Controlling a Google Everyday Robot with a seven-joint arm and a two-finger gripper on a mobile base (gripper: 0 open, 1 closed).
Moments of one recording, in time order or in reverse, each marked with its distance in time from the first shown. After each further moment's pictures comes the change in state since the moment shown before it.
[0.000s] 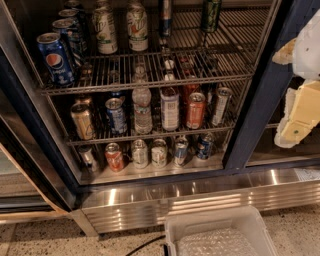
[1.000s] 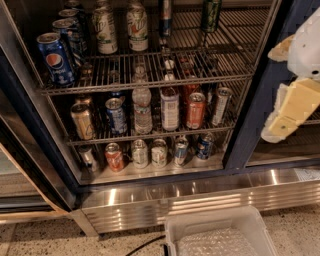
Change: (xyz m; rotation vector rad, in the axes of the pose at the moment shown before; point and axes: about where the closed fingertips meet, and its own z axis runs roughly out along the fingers) arm -0.017 -0.005 0.002 0.027 -0.095 0.043
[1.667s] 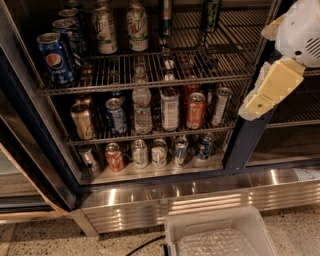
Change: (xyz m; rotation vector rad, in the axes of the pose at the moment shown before) arm -0.039 -0.025 -0.010 0.111 -0.129 0.065
